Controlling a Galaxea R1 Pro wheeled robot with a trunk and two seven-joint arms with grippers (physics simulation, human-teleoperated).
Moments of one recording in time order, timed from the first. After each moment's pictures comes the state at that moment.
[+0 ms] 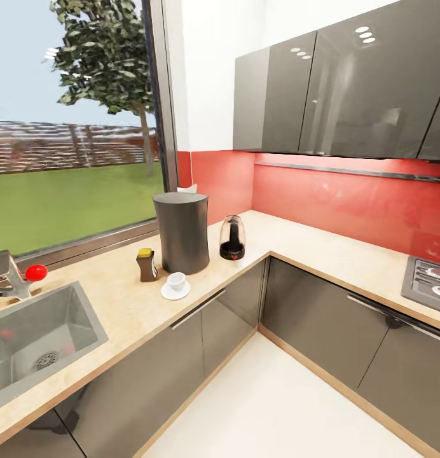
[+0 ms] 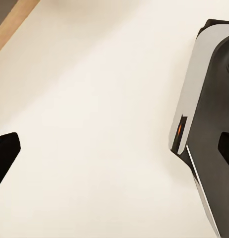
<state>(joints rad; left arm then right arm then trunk) -0.06 0.17 0.48 -0.04 -0.36 0.02 0.07 -0.29 0.08 0.12 -0.02 -0.11 0.27 0.09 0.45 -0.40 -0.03</state>
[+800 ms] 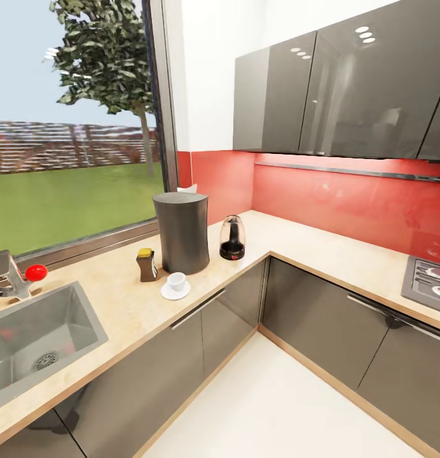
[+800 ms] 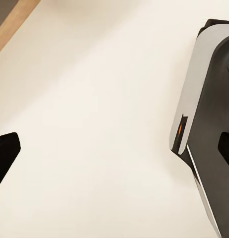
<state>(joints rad) -0.06 0.17 0.48 -0.04 -0.36 0.02 0.07 -0.28 0.07 0.12 -0.03 -0.11 0.09 0.09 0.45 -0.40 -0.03</state>
